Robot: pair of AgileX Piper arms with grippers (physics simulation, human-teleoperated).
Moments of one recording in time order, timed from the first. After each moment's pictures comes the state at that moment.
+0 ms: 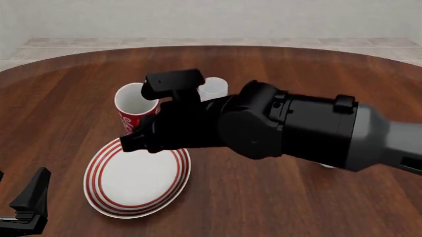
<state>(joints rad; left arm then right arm) 0.00 0.01 0.00 0.00 0.00 1.03 1.60 -1.30 0.36 0.38</state>
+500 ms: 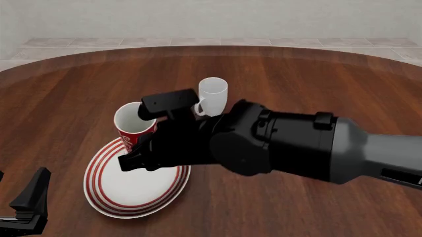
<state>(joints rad) 0.00 0.01 0.00 0.00 0.00 1.06 1.63 -1.25 0.33 0.41</state>
